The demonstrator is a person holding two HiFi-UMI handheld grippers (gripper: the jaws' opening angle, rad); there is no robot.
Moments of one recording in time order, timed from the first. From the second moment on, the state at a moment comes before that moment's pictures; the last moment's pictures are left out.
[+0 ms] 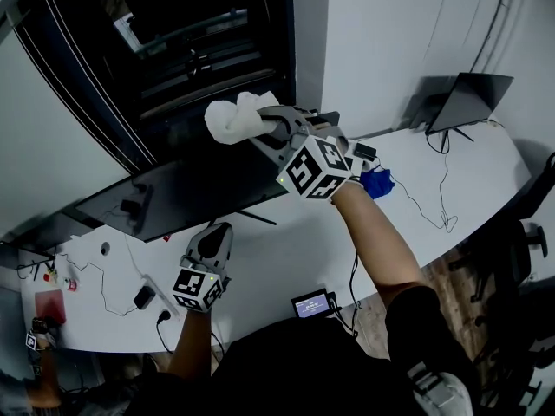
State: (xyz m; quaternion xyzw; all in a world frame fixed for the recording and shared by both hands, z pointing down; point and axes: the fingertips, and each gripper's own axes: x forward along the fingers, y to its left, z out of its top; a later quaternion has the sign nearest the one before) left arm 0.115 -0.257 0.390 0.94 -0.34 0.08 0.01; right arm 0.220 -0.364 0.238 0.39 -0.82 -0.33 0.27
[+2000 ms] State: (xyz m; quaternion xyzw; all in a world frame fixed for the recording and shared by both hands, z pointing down) left arm 0.133 -0.254 0.417 0.94 -0.33 0.08 0.07; right arm 0.391 -0.361 0.299 0.54 -0.83 0.00 -0.12
